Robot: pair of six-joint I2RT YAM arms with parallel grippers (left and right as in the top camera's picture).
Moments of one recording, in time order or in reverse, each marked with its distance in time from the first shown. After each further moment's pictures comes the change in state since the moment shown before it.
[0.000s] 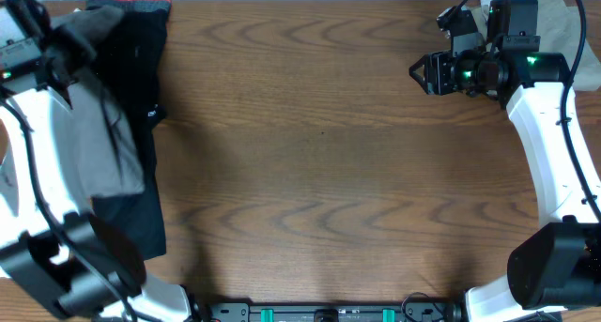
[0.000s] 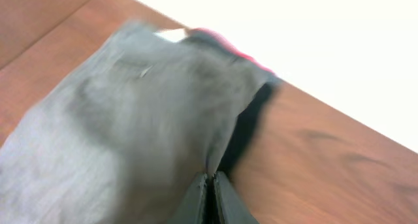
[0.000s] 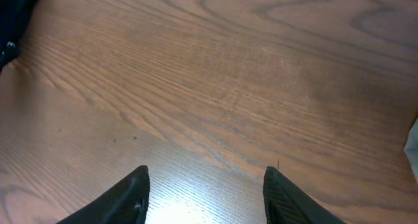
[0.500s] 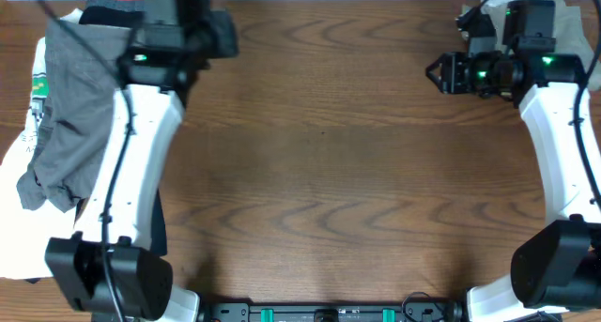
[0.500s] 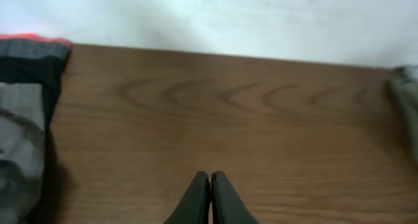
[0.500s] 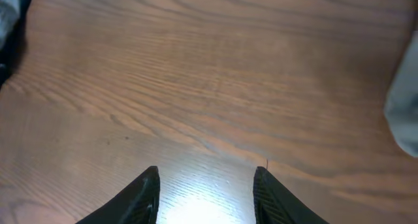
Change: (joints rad) left arm -0.525 -0.029 0.003 -0.063 -0.052 -0.011; right arm -0.078 0.000 0.000 -0.046 -0.003 0.066
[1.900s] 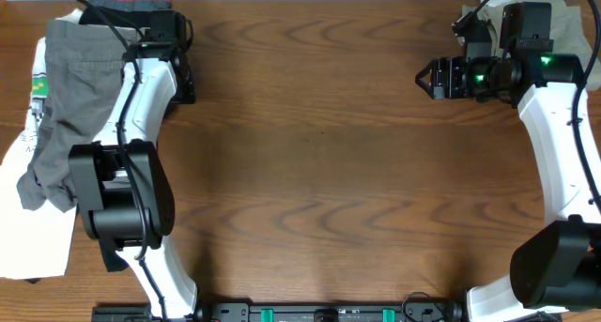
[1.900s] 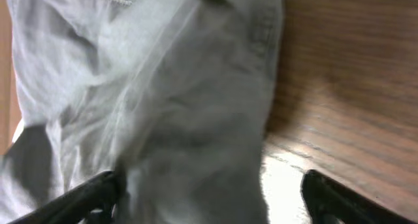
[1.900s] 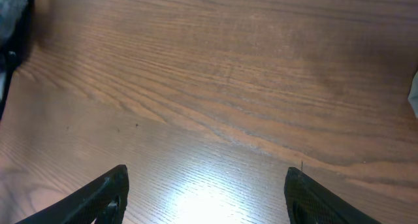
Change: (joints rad) left arm 0.182 0.347 -0.012 -0.218 -0.551 0.156; right arm 0.023 0.000 0.000 -0.042 -0.015 -0.008
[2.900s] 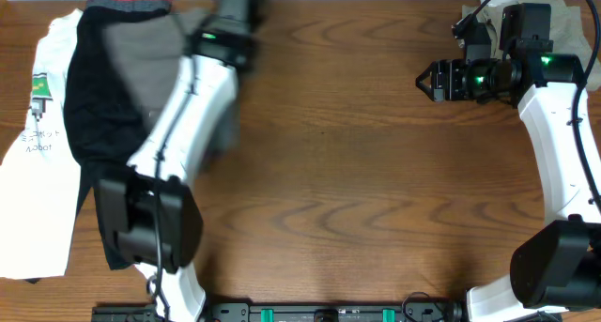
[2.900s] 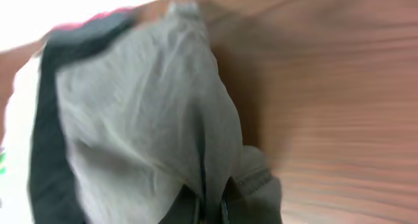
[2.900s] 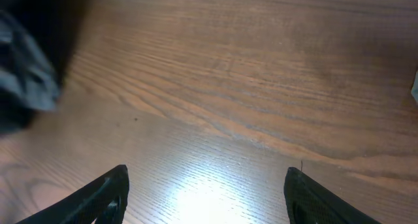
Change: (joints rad) left arm -0.349 -0.095 0.141 0.056 0.103 0.056; right arm 0.000 0.000 0.000 -0.020 0.002 -0.007
